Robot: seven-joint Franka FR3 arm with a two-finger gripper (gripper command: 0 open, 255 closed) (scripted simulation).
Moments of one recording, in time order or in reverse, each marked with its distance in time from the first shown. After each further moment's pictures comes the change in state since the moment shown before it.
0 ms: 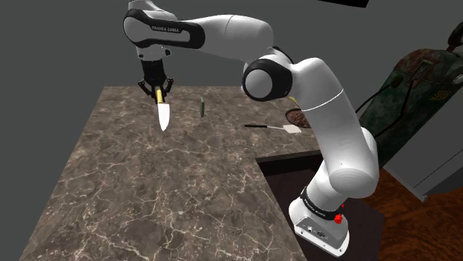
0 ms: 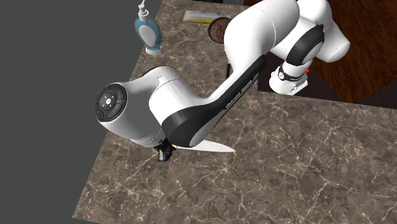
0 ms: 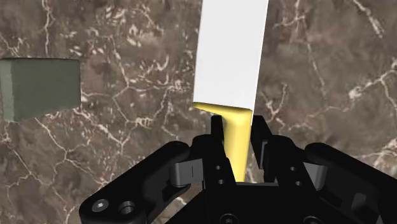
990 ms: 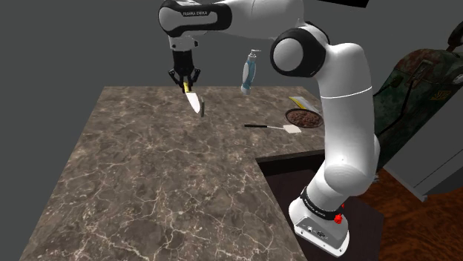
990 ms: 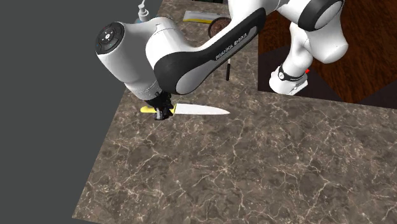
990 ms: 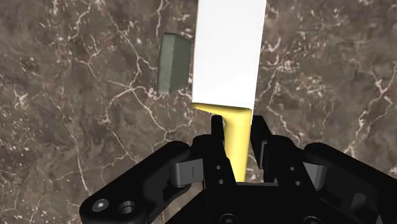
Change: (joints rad) arm -0.144 -0.277 -0.029 -0.386 0.005 0.102 -0.155
